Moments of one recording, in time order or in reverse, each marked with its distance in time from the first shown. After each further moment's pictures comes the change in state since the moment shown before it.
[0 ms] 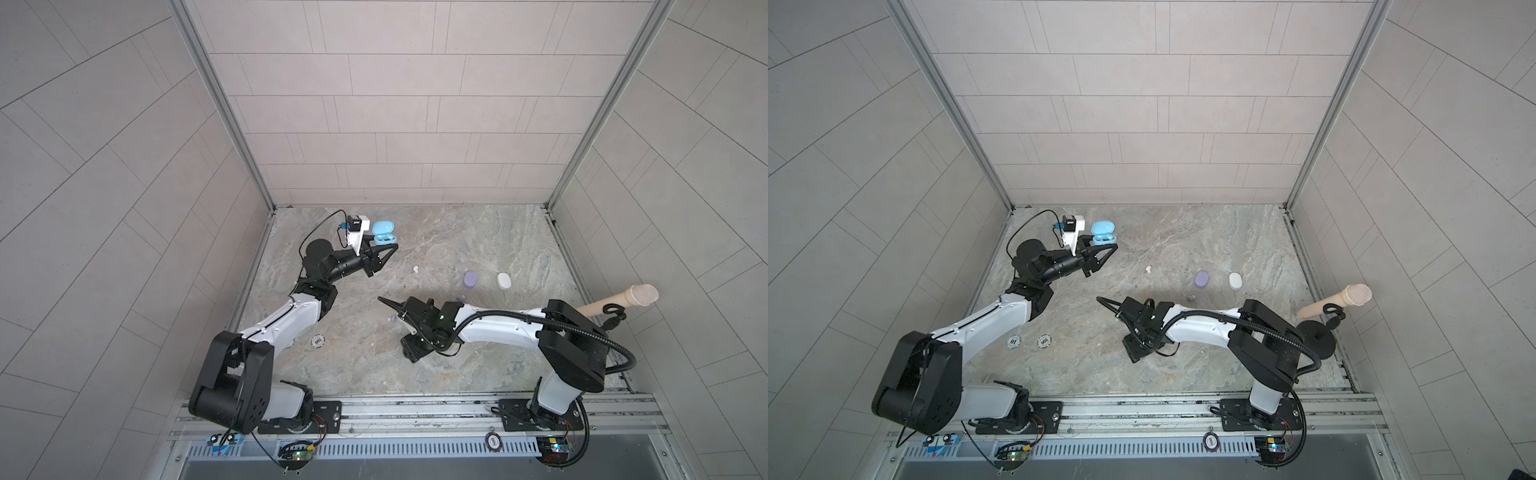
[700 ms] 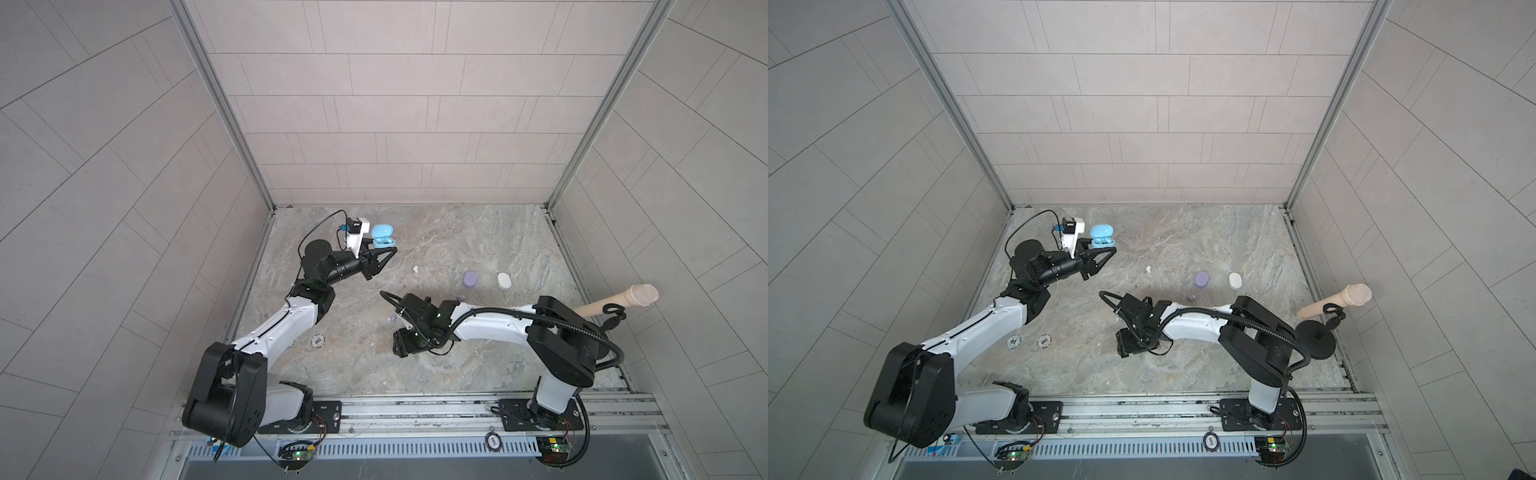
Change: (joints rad) left arm 0.000 -0.052 -0.003 -0.108 0.000 0.034; right arm -0.015 0.056 0.025 0.098 -0.077 0.183
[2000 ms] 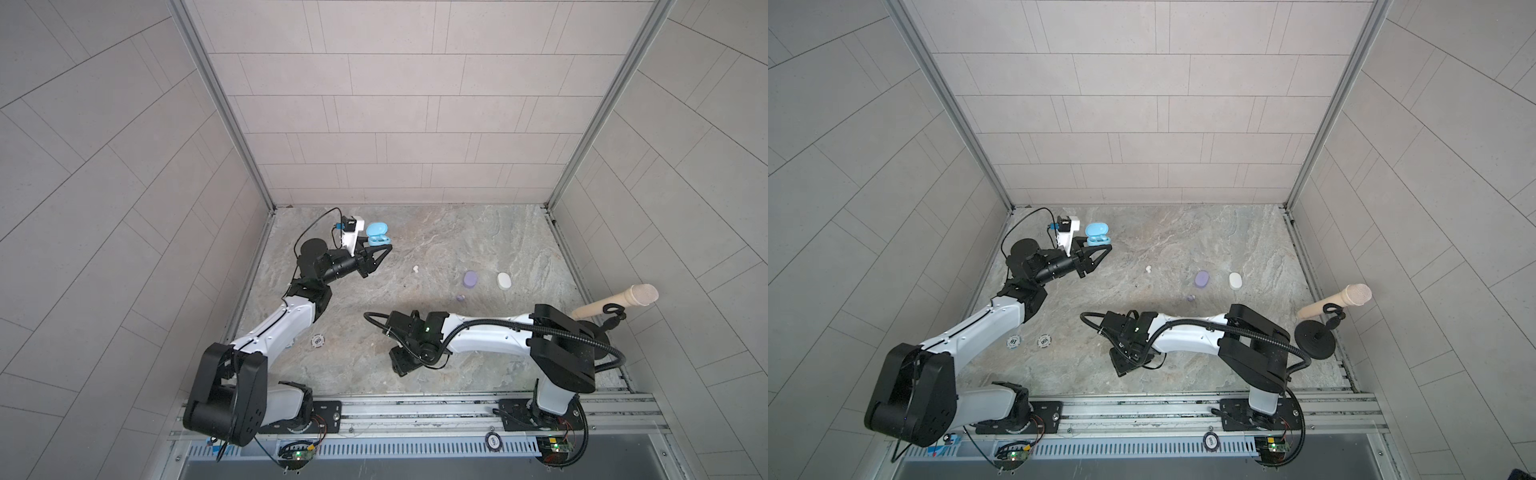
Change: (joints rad) left arm 0.039 0.000 0.000 -0.006 0.004 -0.012; right arm 0.148 0.014 0.077 -0.172 0.076 -0.018
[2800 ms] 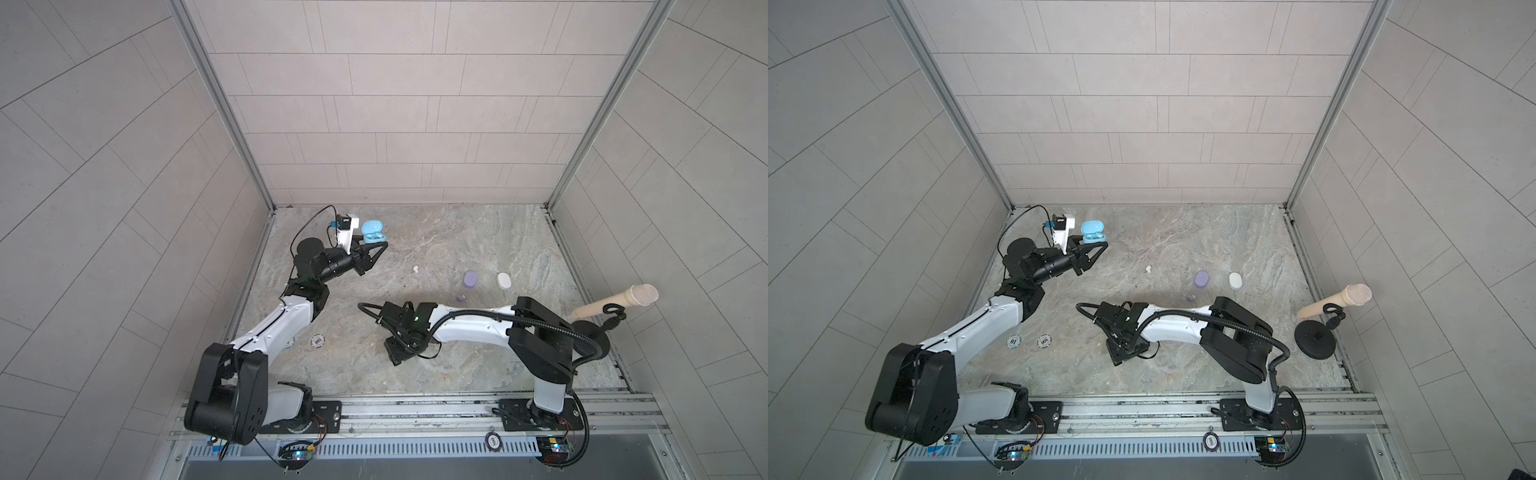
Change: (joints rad) left arm 0.033 0.003 0.000 0.008 -0.003 -0.034; right arm -0.050 0.121 0.135 -0.063 0.062 -0.069
